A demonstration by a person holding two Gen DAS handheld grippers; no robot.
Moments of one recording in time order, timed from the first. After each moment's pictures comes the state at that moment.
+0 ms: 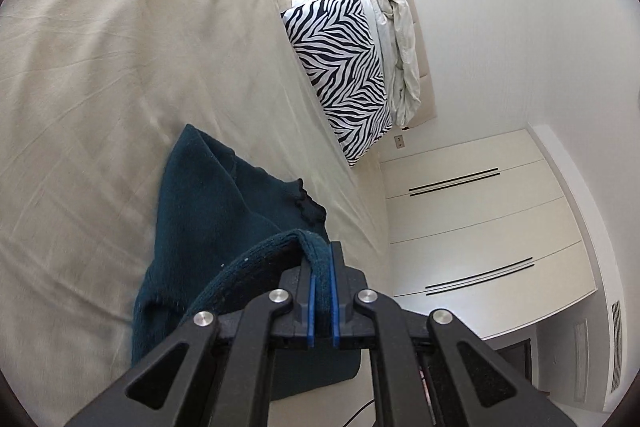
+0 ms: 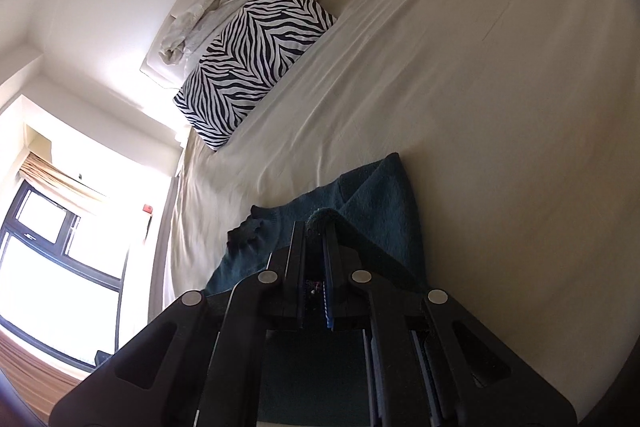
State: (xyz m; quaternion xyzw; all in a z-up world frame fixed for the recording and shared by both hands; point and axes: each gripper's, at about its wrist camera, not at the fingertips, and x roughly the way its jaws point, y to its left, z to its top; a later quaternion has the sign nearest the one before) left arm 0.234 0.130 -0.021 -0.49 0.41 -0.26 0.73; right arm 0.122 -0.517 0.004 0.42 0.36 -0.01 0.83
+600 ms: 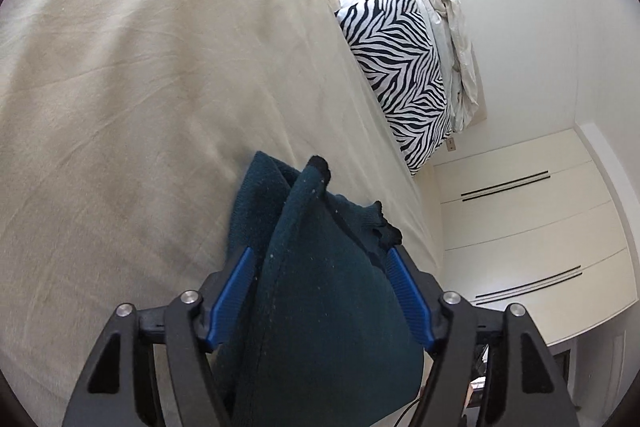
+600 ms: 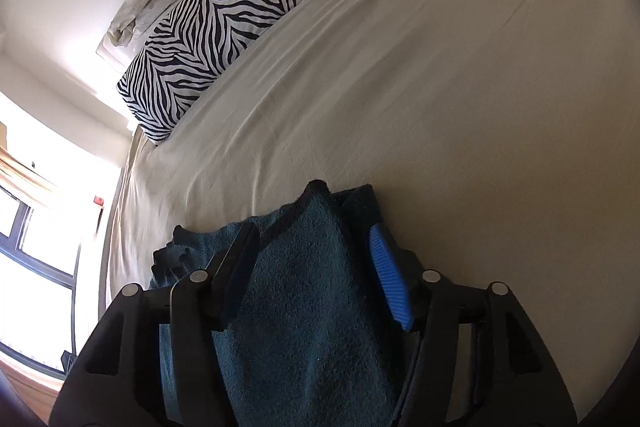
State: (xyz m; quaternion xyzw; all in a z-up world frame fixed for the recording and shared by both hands) left arm 0.270 0.129 -0.069 -0.43 0.44 -0.20 0.76; right arm 0.193 -0.517 -0.057 0.39 0.39 -0.06 0.83
